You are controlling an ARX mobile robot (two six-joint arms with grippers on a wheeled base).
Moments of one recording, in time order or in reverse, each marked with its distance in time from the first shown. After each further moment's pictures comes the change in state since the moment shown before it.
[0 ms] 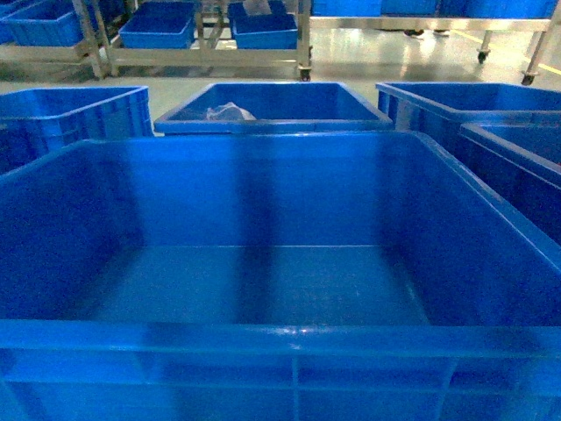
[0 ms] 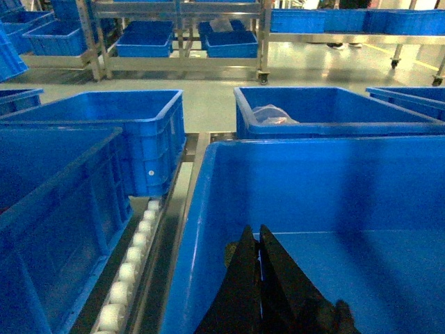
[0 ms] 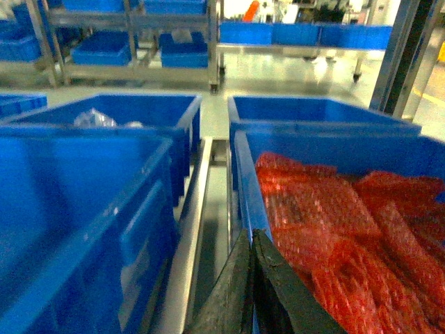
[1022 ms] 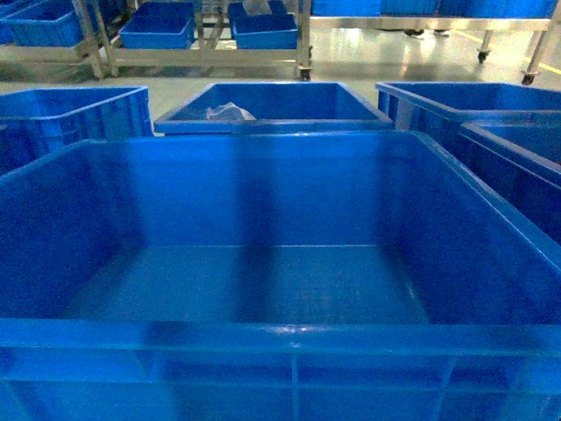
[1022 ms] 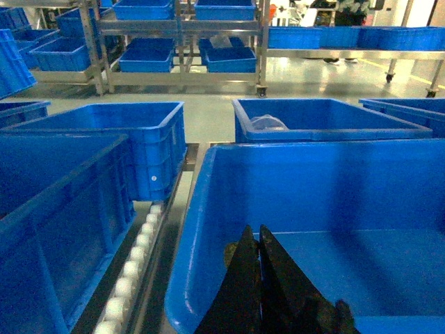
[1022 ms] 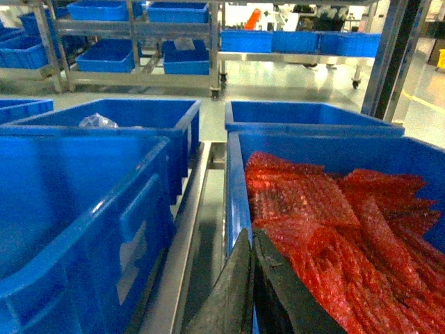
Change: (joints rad) left arm 0.000 -0.402 -0.050 -0.327 0.000 0.000; right arm -0.161 -0.549 0.000 -0.539 -0.167 -0.001
